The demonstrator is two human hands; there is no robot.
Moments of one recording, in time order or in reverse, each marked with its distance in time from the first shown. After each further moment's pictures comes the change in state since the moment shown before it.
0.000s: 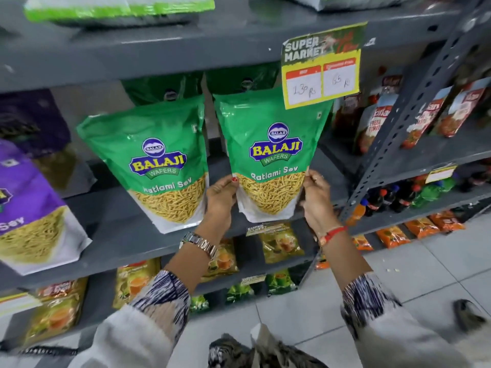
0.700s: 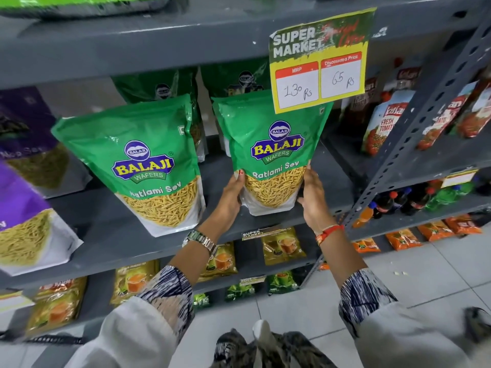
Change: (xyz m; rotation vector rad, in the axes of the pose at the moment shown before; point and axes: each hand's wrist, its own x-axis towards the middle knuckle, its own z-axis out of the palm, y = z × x) left_hand 0.036 -0.021 0.027 0.017 -0.349 -0.002; right_hand 0.043 0.010 0.001 -0.016 -0.123 0.081
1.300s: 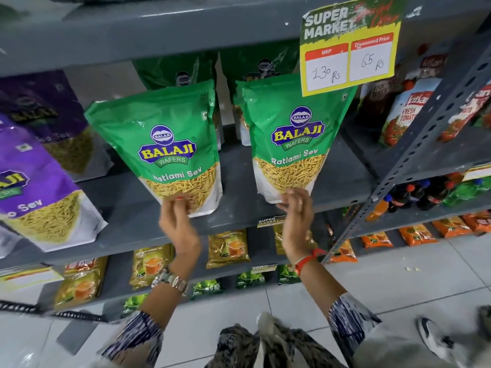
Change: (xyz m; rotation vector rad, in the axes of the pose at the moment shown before) left_hand -0.101 -0.001 -0.082 0.143 0.772 0.630; right_hand -0.094 0.046 0.052 0.121 0.122 -0.305
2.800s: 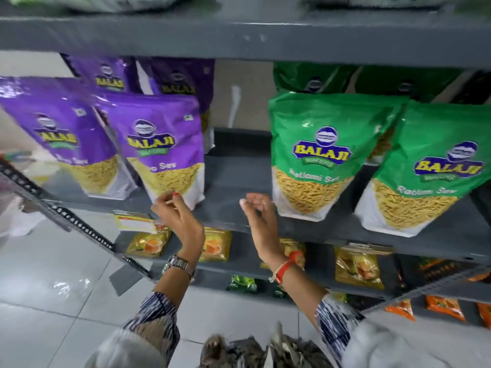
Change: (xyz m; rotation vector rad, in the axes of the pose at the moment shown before) left_hand 0.081 -0.002 -0.161 0.195 0.524 0.019; right_hand -0.117 0.042 0.182 -0.136 -0.647 0.162
